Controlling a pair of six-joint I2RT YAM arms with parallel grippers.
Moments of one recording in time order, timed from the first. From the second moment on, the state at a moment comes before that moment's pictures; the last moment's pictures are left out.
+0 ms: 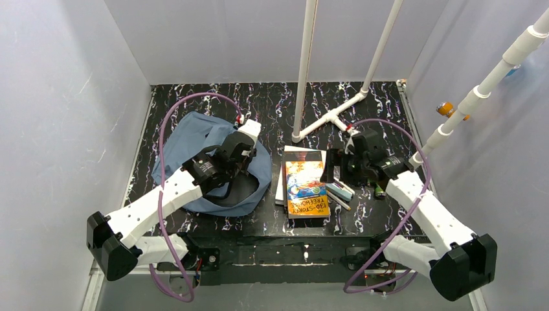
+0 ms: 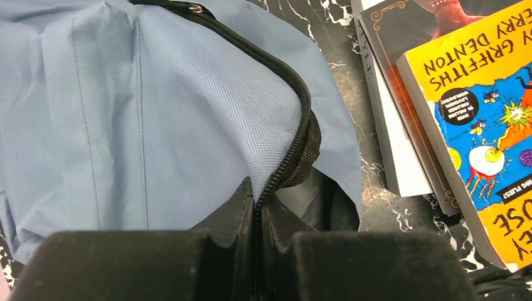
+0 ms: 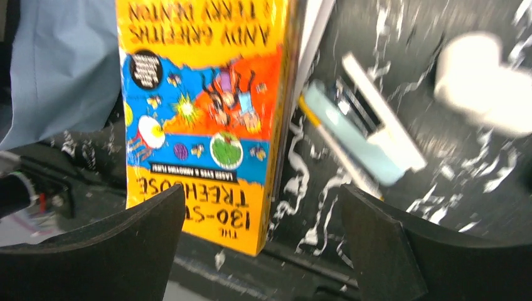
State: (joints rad) left arm -0.82 1.18 1.09 -0.69 -0.44 -0.17; right arm 0.47 1.07 0.90 -0.74 -0.16 0.39
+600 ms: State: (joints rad) left arm -0.82 1.19 1.09 -0.69 -0.39 -0.19; right arm 0.33 1.01 0.47 -0.60 -0.75 0.63
